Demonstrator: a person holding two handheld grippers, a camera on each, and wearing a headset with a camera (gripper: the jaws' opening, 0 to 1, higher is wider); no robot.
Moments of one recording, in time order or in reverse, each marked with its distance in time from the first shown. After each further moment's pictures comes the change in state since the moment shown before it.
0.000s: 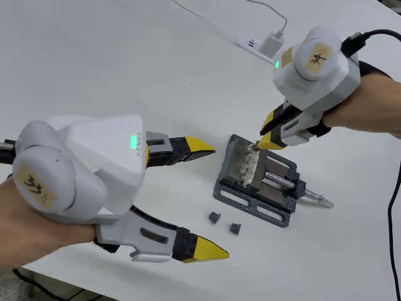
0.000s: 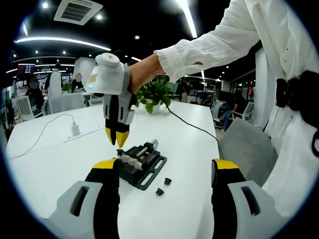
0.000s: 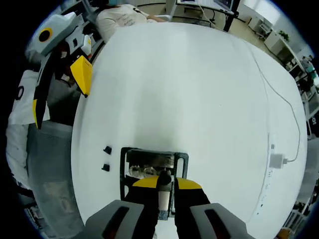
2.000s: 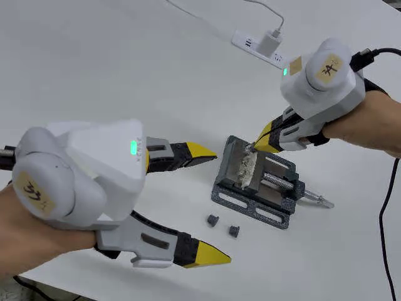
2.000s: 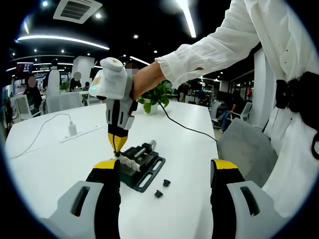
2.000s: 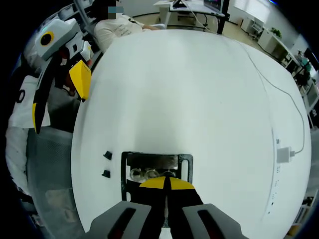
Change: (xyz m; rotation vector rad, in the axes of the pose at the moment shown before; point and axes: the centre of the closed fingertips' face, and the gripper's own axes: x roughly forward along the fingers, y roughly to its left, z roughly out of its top) left arm 0.006 0.000 0.001 -0.005 0.001 -0.019; right arm 0.019 0.005 -0.002 0.051 -0.075 0.023
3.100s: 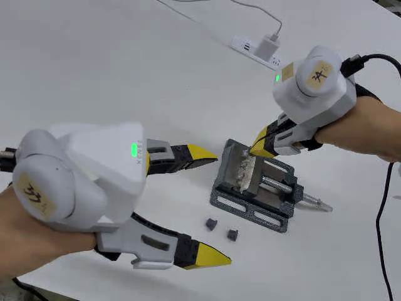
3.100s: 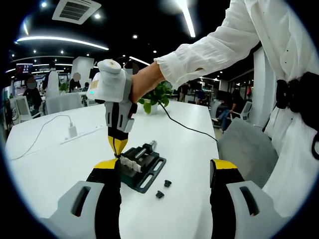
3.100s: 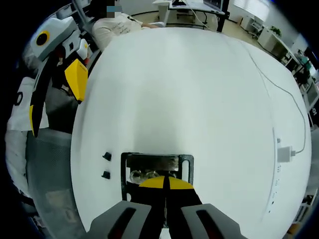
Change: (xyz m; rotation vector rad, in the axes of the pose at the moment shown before) left arm 0.001 0.003 0.001 0.008 0.004 -0.001; right arm 0.004 -0.002 0.003 0.014 0.023 -0.003
